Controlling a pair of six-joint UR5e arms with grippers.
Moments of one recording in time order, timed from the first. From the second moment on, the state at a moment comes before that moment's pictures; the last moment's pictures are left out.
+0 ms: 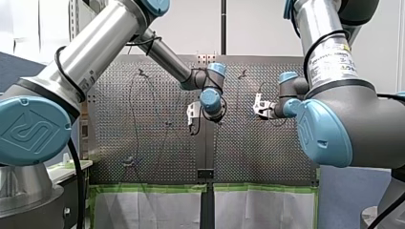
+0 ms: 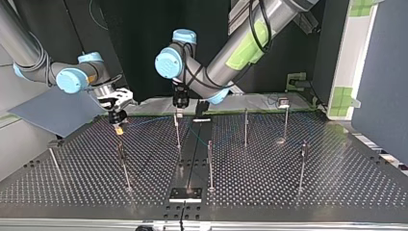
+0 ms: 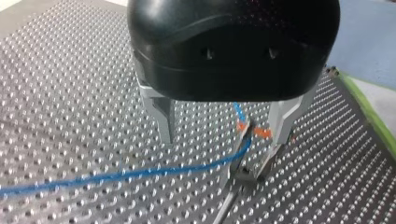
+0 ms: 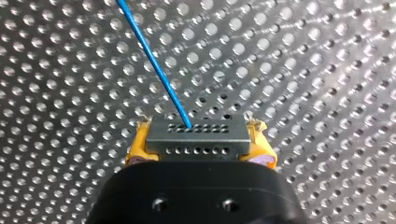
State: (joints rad) left arm -0.68 -2.19 -1.40 -2.97 -2.07 -1.76; right arm 1.77 -1.03 1.61 -0.48 1.17 1.77
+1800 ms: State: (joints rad) left arm -0.80 -2.48 -1.01 -3.03 -2.23 -1.86; right arm 1.72 -1.04 1.60 -0.48 1.10 1.78
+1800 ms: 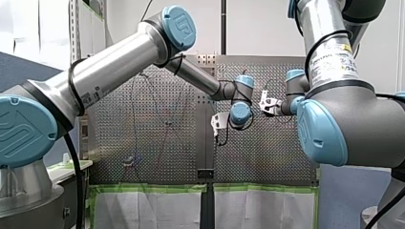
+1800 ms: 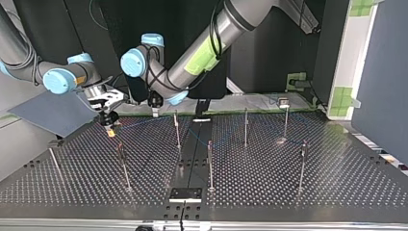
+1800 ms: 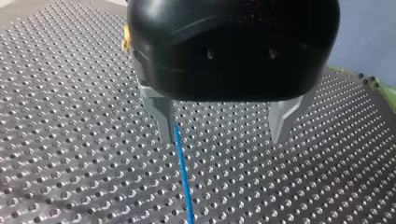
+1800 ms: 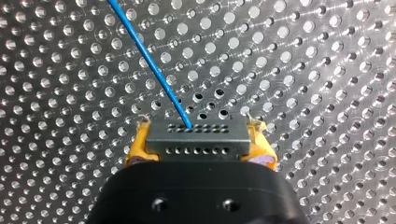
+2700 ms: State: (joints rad) left arm -0.79 -2.59 -0.77 -3.09 -2.23 -1.86; right arm 1.72 -1.04 1.60 -0.48 1.08 1.78
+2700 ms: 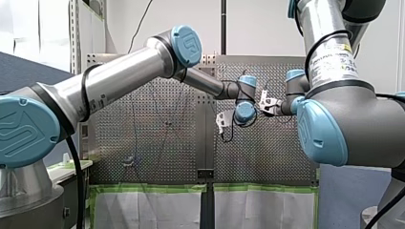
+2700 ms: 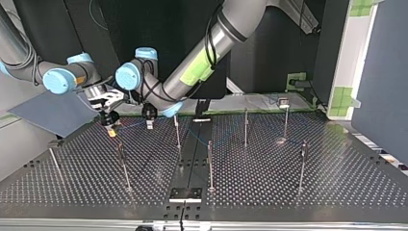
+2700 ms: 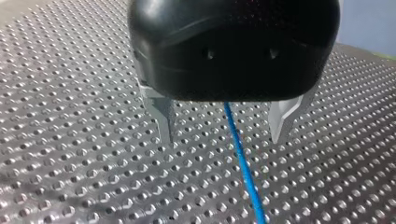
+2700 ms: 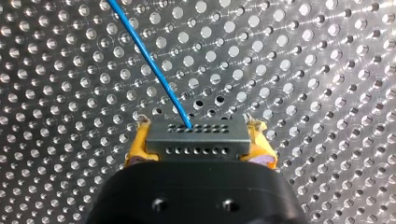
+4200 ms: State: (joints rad) left arm -0.85 -2.50 -0.77 -3.19 -2.36 -1.90; right arm 1.71 -1.12 1.58 -0.48 0.99 1.80
